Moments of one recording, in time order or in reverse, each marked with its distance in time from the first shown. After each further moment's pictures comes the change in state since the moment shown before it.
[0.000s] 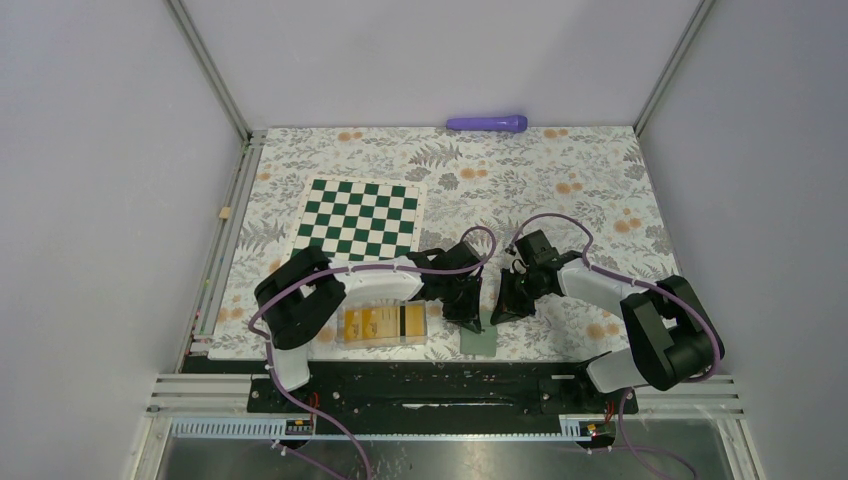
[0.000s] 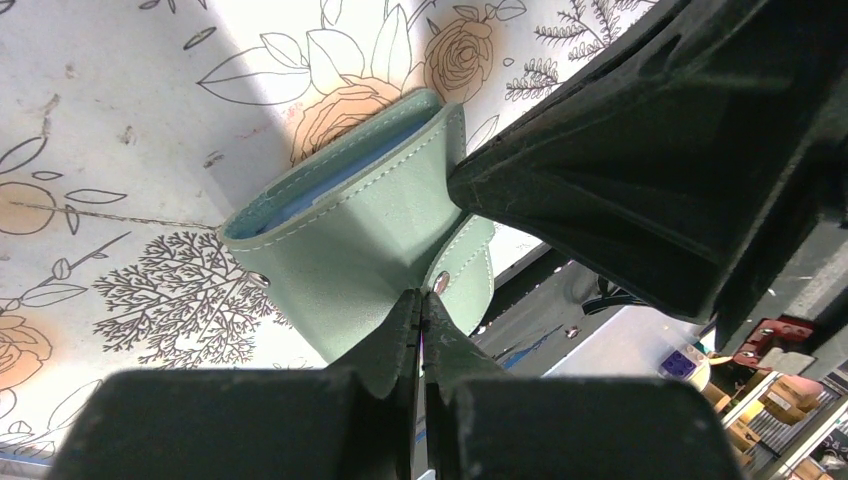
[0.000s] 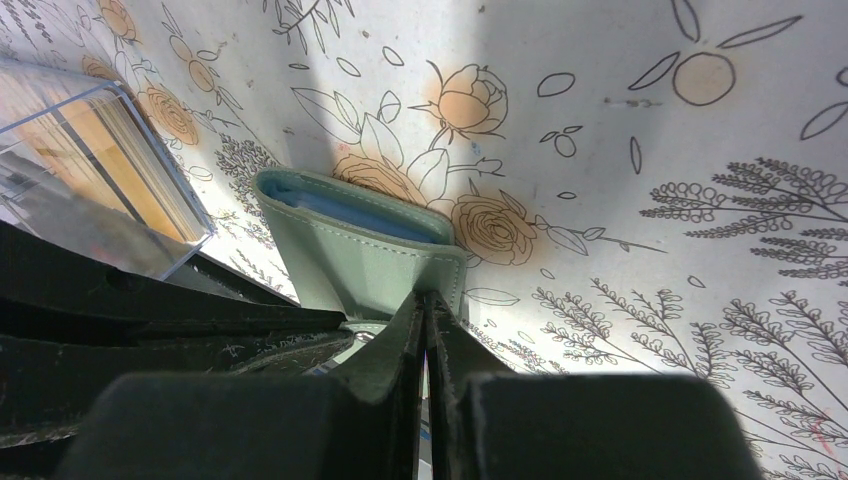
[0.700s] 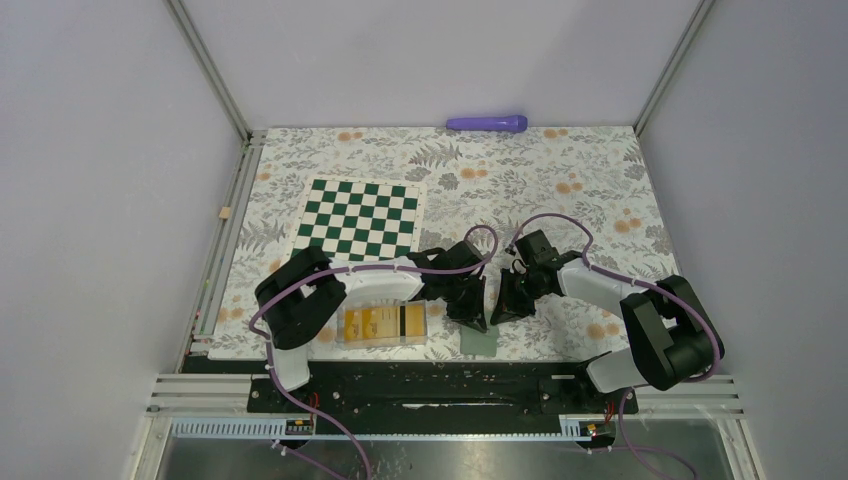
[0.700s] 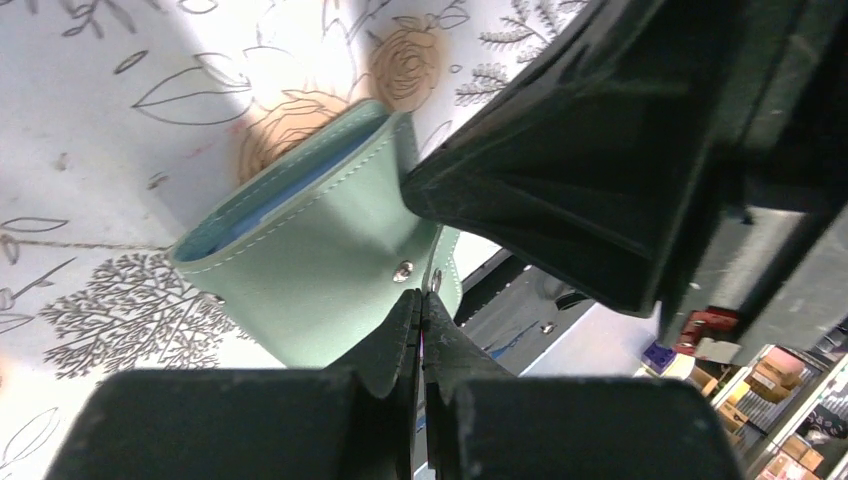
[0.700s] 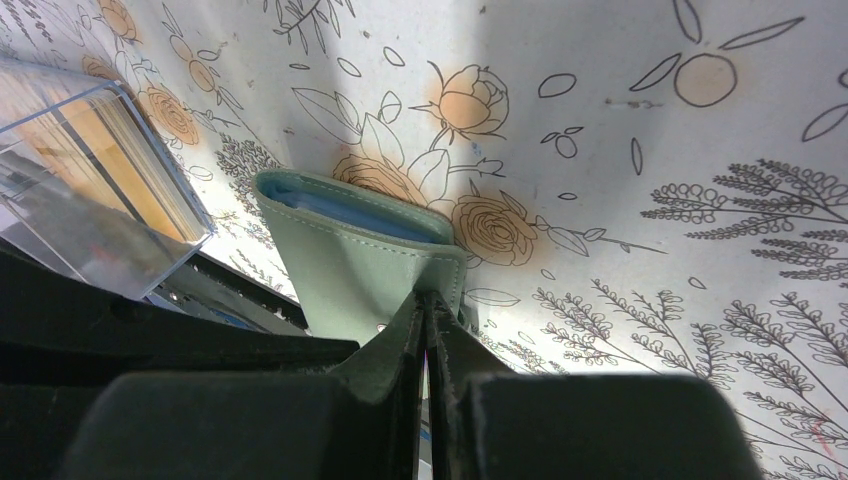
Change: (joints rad) left arm 0.000 0.001 0.000 0.037 0.029 -0.005; right arm 0.000 0.001 0.000 0.001 -0.004 -0.001
